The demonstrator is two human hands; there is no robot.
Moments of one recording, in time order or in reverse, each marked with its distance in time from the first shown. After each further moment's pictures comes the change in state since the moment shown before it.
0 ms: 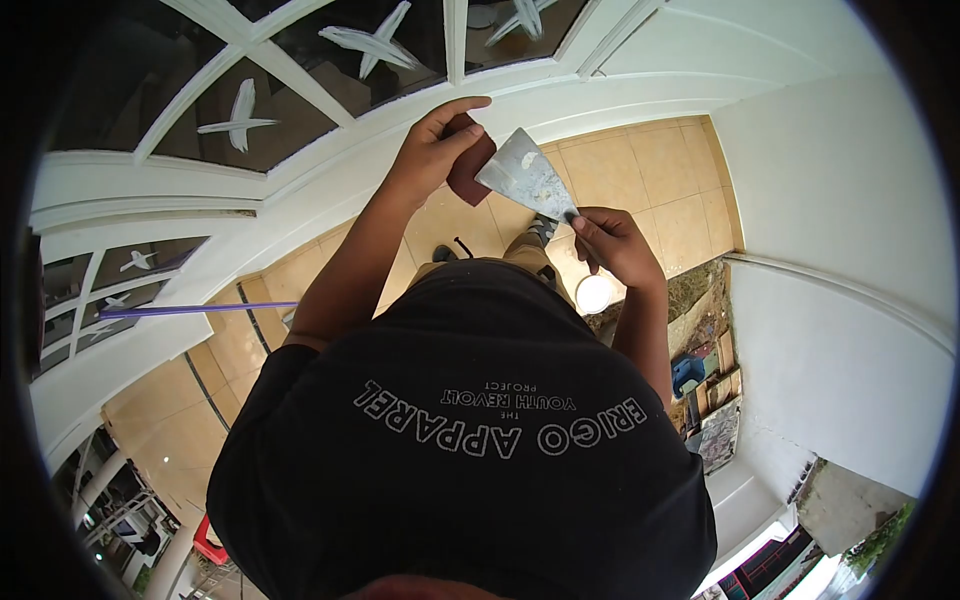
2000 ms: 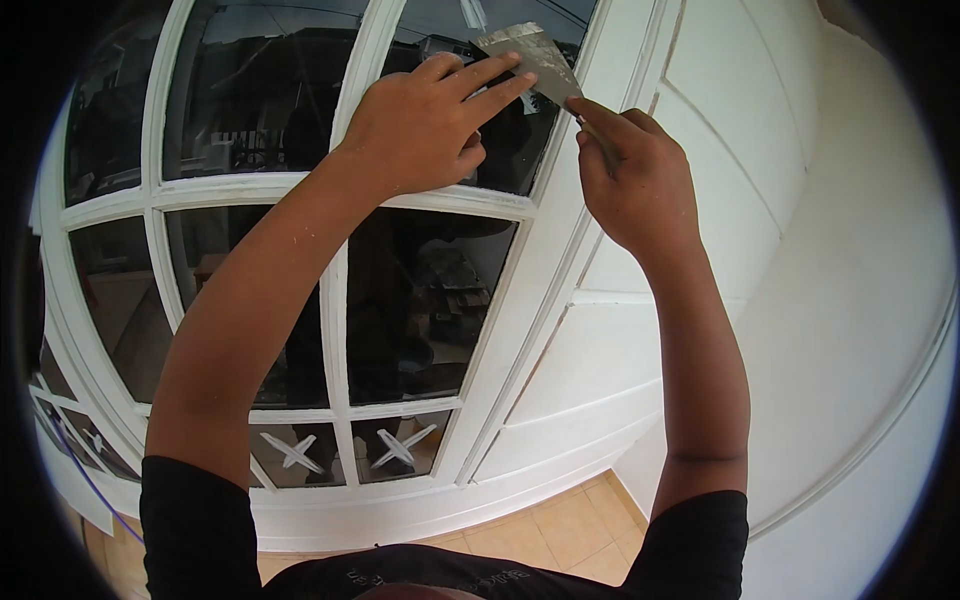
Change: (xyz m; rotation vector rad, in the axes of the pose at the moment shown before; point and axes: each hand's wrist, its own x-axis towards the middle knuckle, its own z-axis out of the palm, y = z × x) left_hand 0.208 0.487 0.097 1.751 1.013 1.677; right_hand 0.011 -0.525 -0.138 -1.153 1.070 -1.551
